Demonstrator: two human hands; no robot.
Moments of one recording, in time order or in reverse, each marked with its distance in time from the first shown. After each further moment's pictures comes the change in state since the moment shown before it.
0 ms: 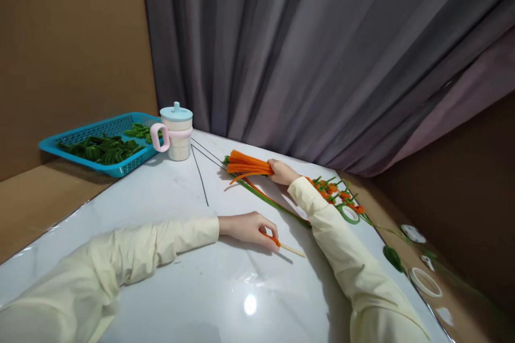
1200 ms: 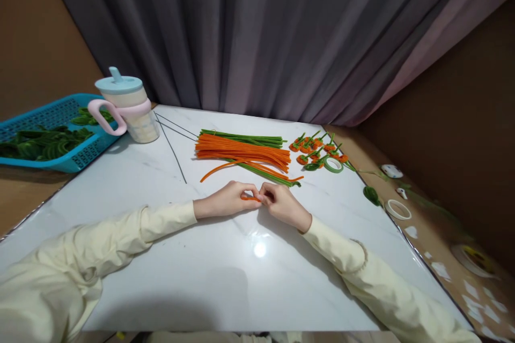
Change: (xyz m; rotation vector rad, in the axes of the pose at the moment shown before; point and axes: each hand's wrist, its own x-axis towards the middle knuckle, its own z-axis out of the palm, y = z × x) left_hand -0.005 0.006 0.015 0.024 0.194 -0.112; right_hand -0.162 -0.067 0.042 0.727 0.158 0.109
